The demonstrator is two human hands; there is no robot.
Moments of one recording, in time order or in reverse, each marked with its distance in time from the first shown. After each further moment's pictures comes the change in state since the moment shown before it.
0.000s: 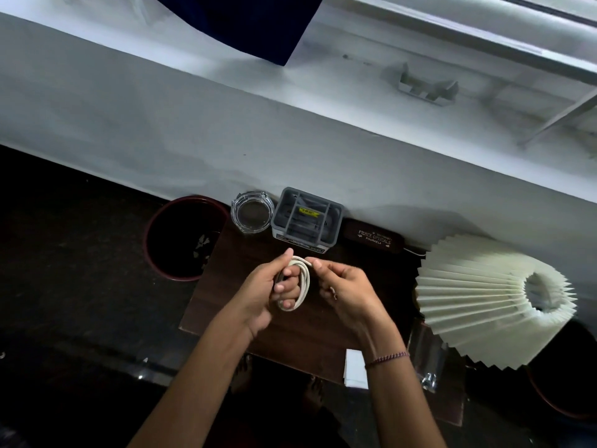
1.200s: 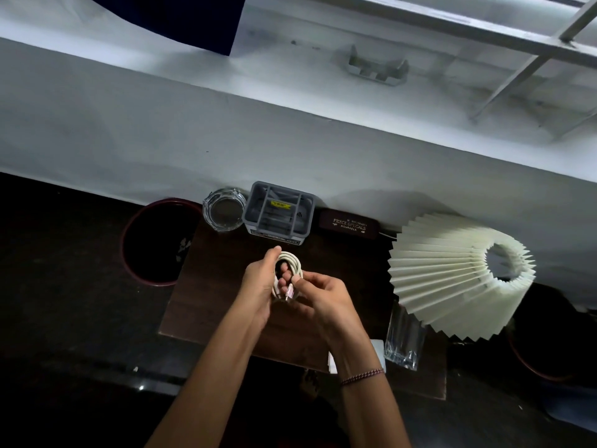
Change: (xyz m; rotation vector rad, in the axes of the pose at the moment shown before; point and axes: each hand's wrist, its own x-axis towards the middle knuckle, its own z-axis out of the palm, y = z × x) left_hand 0.039 -0.031 0.030 0.154 0.503 0.043; right_hand -0.023 0.020 -0.010 0.248 0.055 0.074
